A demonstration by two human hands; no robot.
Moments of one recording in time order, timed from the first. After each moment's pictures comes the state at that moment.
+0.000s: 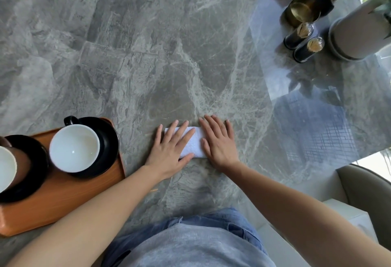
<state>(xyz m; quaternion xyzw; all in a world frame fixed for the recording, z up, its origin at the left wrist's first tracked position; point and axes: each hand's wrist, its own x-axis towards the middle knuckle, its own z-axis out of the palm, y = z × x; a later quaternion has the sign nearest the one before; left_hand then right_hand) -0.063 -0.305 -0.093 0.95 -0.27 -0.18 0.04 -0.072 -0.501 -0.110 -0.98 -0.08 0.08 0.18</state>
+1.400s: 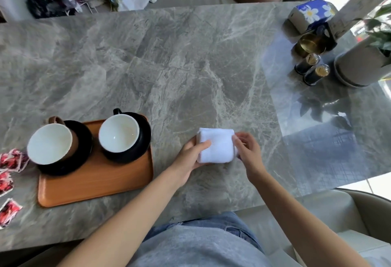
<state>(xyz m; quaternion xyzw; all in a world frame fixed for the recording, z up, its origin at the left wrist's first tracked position) -0.094 -0.311 0.011 0.53 0.25 -0.31 0.75 -0.095 -0.488 -0.042 -0.71 0.25 0.10 0.65</state>
